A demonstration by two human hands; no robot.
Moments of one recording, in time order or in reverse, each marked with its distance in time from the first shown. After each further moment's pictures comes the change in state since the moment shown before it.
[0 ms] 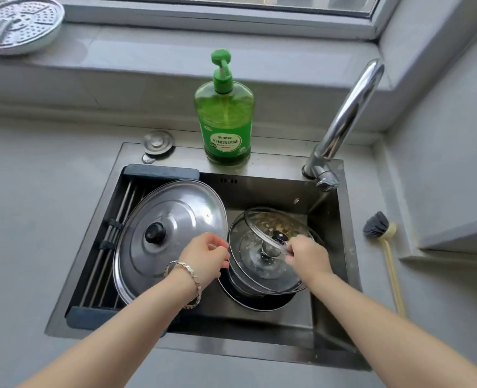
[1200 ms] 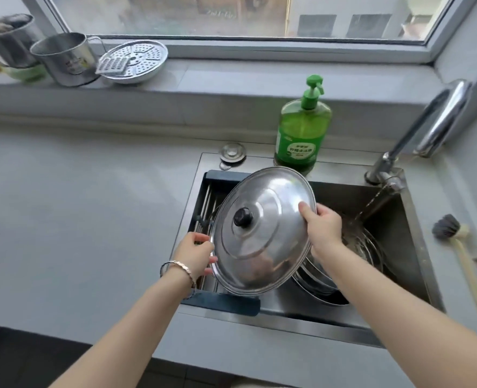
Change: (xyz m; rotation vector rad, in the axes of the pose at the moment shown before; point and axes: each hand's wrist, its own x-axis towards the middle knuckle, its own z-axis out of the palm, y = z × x) left_hand -0.024 -0.074 -0.169 -0.223 0.167 -0.061; right_hand -0.029 -0.206 -0.062 1.314 0.269 0.369
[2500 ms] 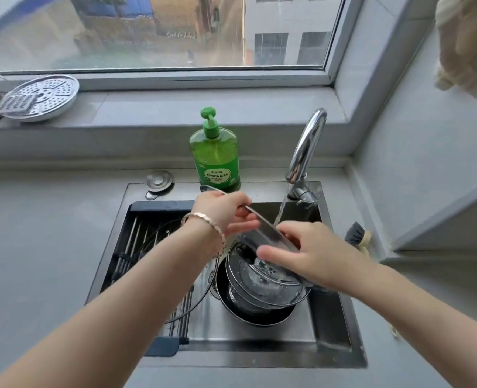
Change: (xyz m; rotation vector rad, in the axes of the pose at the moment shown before) left_hand -0.088 0.164 0.182 -0.224 -0.321 0.063; right_hand -0.016 -0.102 -0.172 -0.862 -0.582 -0.404
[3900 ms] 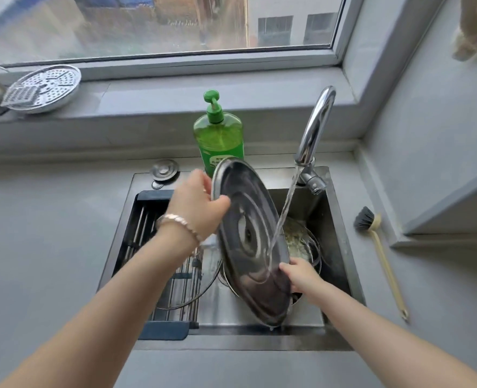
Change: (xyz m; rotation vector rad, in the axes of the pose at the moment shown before) left_hand 0.004 -0.022 -0.045 0.908 0.313 0.570; right_hand 0.048 0.124 0.140 0.697 0.093 0.749
